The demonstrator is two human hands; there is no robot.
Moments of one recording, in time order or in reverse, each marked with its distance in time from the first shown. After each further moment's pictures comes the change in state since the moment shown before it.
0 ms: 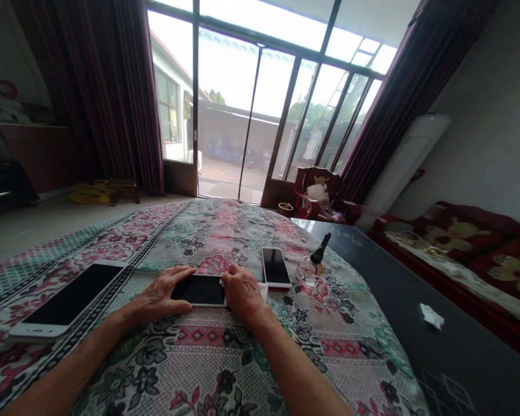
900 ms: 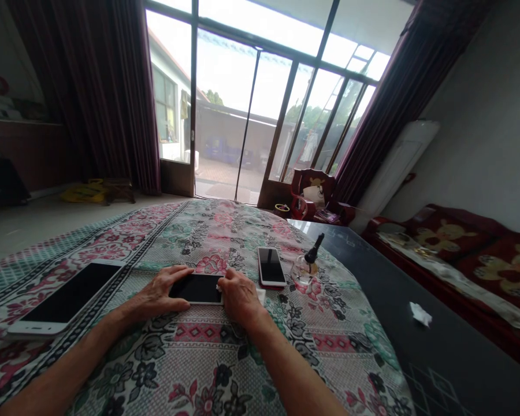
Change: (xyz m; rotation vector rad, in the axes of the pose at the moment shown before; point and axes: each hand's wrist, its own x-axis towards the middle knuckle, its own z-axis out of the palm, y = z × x) left_hand 0.000 0.001 0.000 -0.003 -0.017 -0.005; right_hand -0.016 -0.007 -0.003 -0.047 -0.037 -0.008
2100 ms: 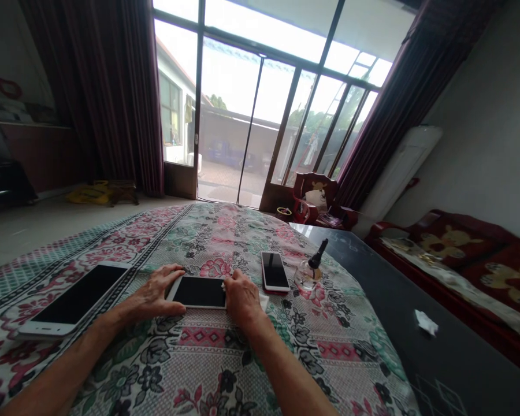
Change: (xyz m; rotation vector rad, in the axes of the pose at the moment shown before) left_hand -0.006 -0.024 -0.009 0.076 0.050 -0.009; right_hand 0.009 -0.006 0.001 -0.023 0.018 0.141
